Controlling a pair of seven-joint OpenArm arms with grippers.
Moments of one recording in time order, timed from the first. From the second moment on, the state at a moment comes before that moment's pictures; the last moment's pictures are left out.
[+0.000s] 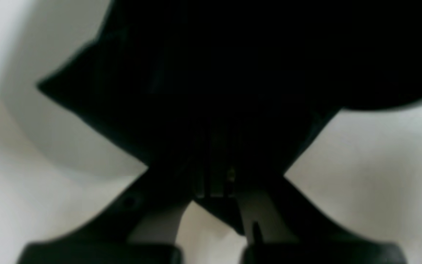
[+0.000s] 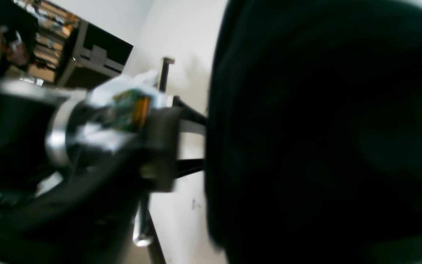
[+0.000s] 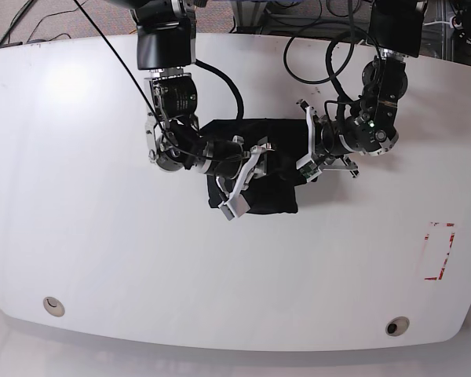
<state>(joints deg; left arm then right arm) -0.9 -14.0 9.7 89.0 -10.4 -41.6 51.2 7.8 -7.0 -1.7 79.9 47.8 28.7 -63.9</state>
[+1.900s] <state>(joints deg) -3.7 -20.6 -22.0 108.1 -9.5 -42.0 58.8 14.2 6.5 -3.1 89.8 48.7 24.4 -66.3</state>
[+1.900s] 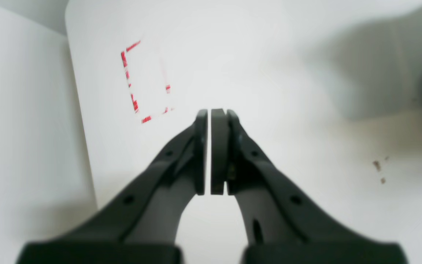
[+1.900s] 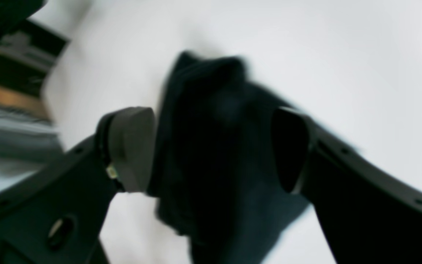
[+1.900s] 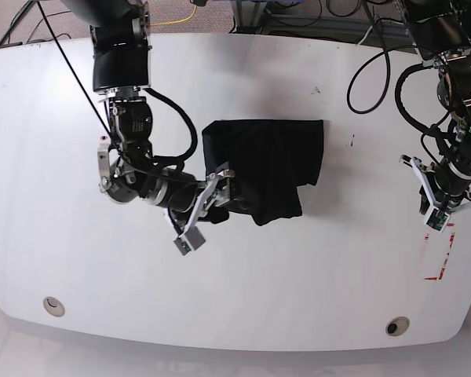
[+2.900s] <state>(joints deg) -2.4 -20.8 -22.0 107.9 -9.5 -42.0 58.8 16.2 8.3 -7.8 90.7 24.4 27.7 -62.2</state>
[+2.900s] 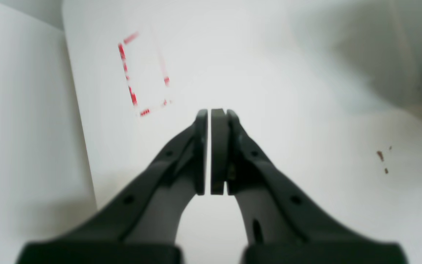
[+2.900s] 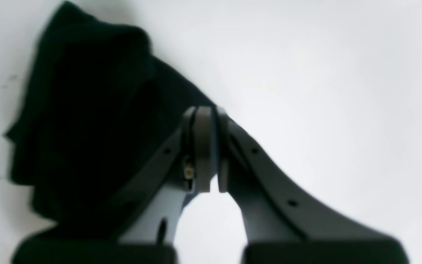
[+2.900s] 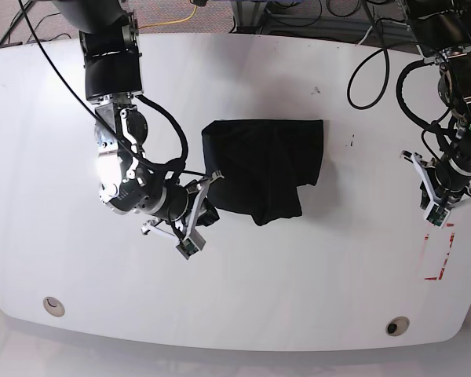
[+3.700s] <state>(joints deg) 0.5 -20.8 -22.1 107.9 -9.5 -42.0 58.8 11.9 -3.3 -16.1 90.6 6.5 27.9 -60.3</state>
